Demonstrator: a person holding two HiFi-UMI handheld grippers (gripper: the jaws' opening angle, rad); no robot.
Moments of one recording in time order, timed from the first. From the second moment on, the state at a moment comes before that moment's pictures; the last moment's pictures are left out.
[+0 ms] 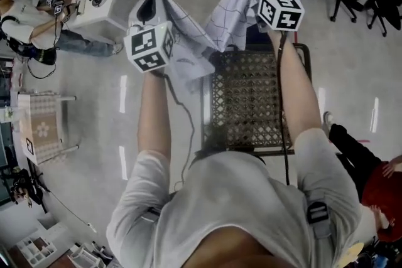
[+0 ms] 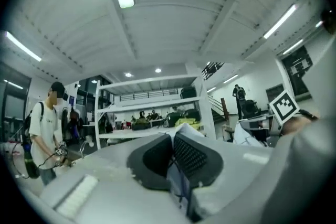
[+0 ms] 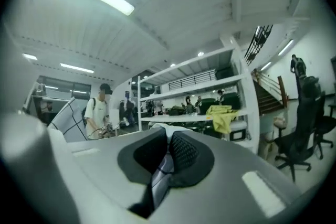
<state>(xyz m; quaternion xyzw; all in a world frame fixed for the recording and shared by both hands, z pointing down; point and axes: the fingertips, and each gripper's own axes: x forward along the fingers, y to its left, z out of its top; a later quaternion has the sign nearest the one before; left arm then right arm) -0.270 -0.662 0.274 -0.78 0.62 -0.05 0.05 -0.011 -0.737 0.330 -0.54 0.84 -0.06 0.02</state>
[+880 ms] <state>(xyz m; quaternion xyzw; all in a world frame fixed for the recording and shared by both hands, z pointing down) -0.189 -0.583 0.215 -0.76 0.64 0.00 0.05 0.336 -0.599 0.280 -0.67 0.74 -0.03 0.06</state>
